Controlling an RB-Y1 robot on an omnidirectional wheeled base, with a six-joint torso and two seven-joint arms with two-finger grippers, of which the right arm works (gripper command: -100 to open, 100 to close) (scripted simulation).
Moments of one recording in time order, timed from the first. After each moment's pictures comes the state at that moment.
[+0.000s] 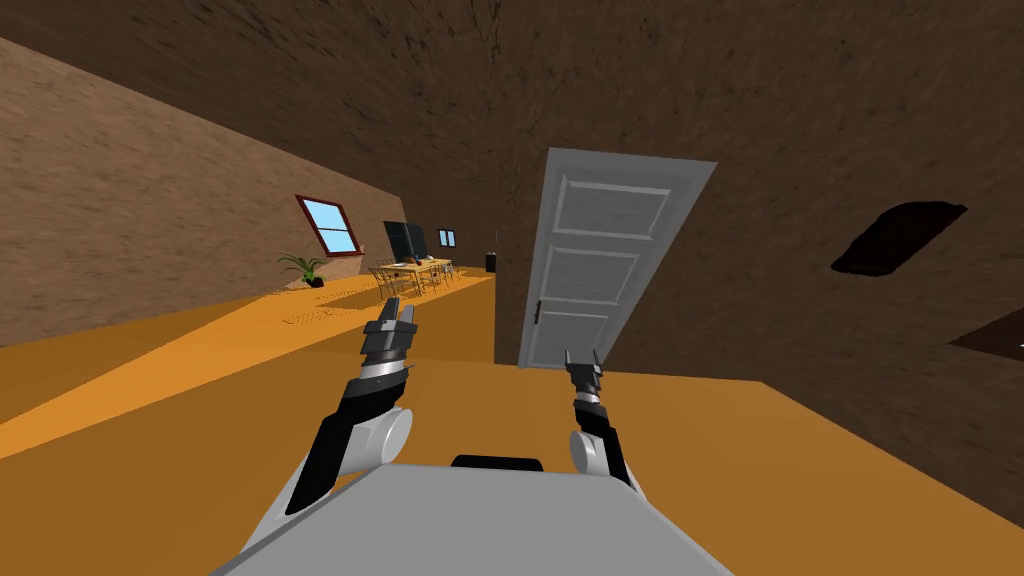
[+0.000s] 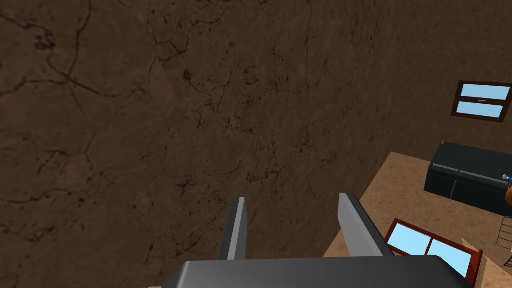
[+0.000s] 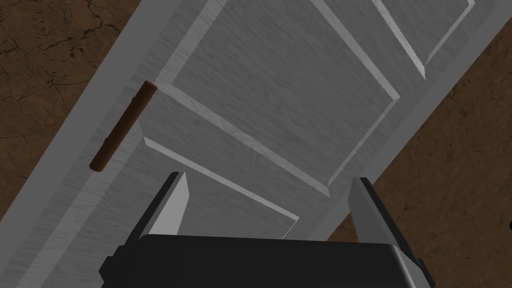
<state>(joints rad) 0.30 -0.13 0.06 -1.60 -0.43 -0.65 -0.59</state>
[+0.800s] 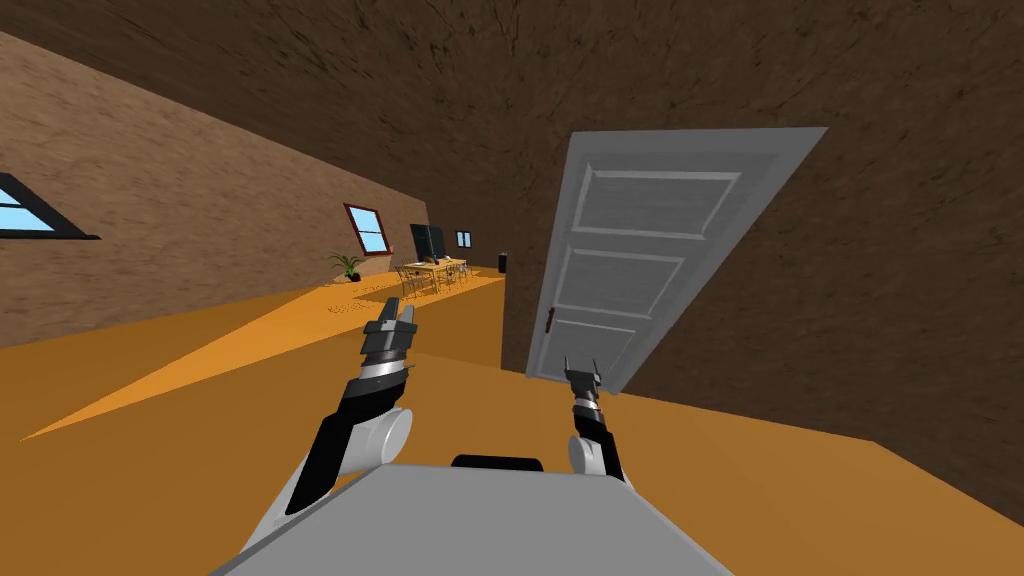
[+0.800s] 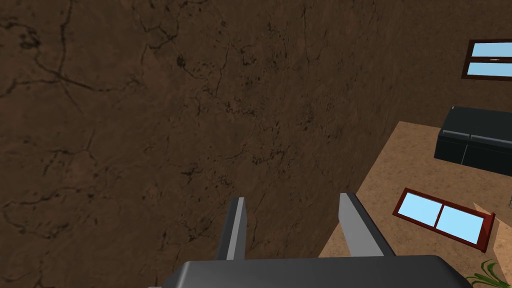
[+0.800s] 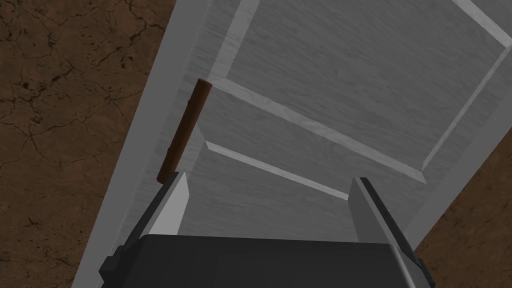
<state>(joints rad) 0.26 -0.14 0.08 -1.44 -0.52 -0.69 -0.74</state>
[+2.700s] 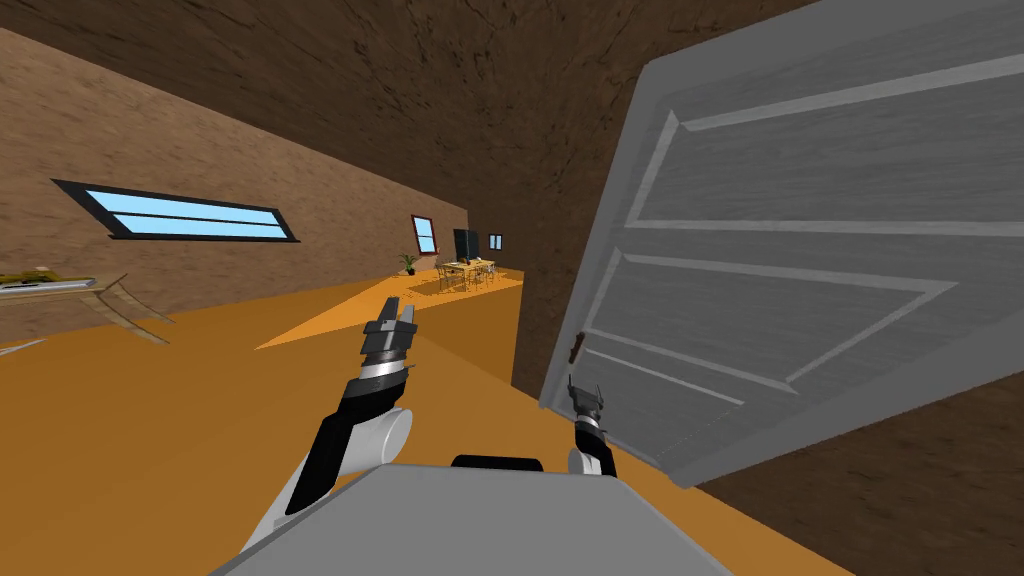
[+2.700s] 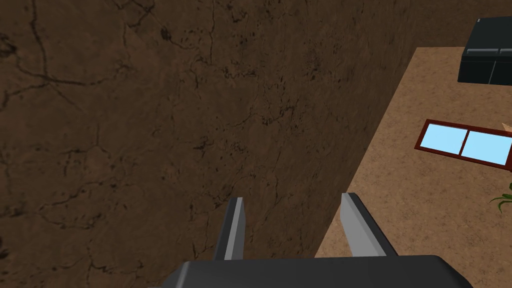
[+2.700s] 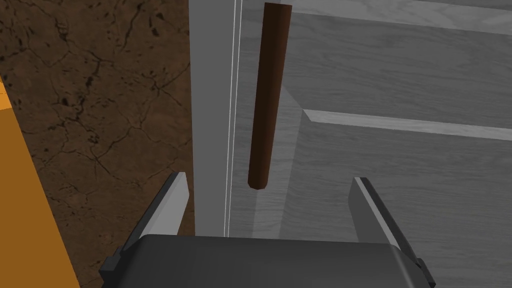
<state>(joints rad) 0.15 -0.17 0.11 -1.05 -0.71 -0.80 -1.08</state>
